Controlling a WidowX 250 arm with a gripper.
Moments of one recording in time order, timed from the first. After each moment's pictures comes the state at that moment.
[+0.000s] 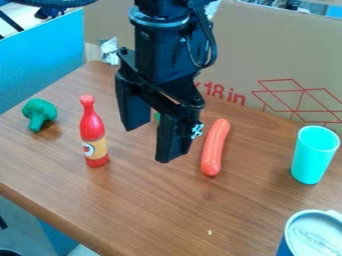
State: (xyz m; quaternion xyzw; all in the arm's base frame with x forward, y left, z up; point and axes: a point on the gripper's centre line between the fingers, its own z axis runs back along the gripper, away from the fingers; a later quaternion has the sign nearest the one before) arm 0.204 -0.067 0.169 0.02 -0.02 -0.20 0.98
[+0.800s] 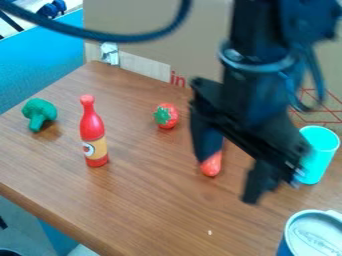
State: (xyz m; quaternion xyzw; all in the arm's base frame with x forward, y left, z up) arm 0.196 -0.149 0.167 0.00 -0.08 -0.21 0.97
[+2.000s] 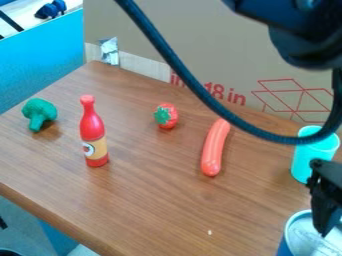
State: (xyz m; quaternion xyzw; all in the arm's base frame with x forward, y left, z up) arm 0.223 -0.240 0.120 -0.06 -0.10 -0.18 0.98
